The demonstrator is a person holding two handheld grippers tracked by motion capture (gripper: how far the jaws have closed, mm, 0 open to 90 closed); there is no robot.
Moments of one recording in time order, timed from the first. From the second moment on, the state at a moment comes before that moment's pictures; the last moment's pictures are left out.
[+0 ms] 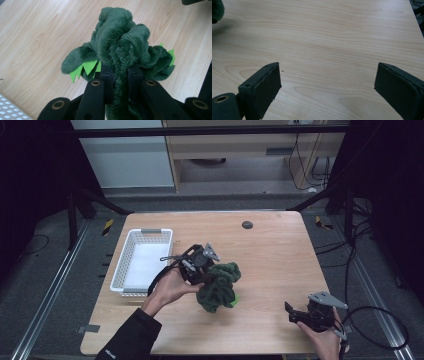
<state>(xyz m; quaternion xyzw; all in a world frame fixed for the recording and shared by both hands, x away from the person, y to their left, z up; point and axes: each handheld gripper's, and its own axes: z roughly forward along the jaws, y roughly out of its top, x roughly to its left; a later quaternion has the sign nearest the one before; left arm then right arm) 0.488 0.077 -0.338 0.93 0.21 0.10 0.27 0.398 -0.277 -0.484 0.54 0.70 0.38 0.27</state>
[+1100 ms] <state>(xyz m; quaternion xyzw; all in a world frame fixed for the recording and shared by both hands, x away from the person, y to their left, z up) 0.491 0.061 -0.387 0.94 0.21 0.08 0.26 0.399 -0.276 -0.485 0.54 0.70 0.38 0.27</state>
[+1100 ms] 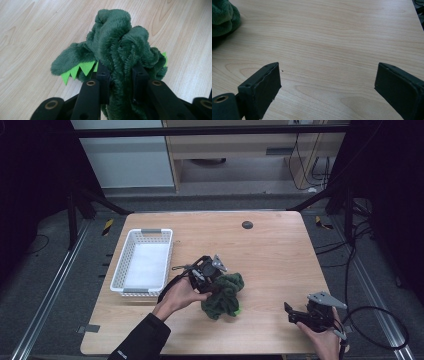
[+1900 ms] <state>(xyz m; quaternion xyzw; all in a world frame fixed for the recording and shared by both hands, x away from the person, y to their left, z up) 0.488 0.063 -0.413 0.94 0.21 0.07 0.27 0.399 -0.276 -0.486 0.54 0.71 0.38 0.26</state>
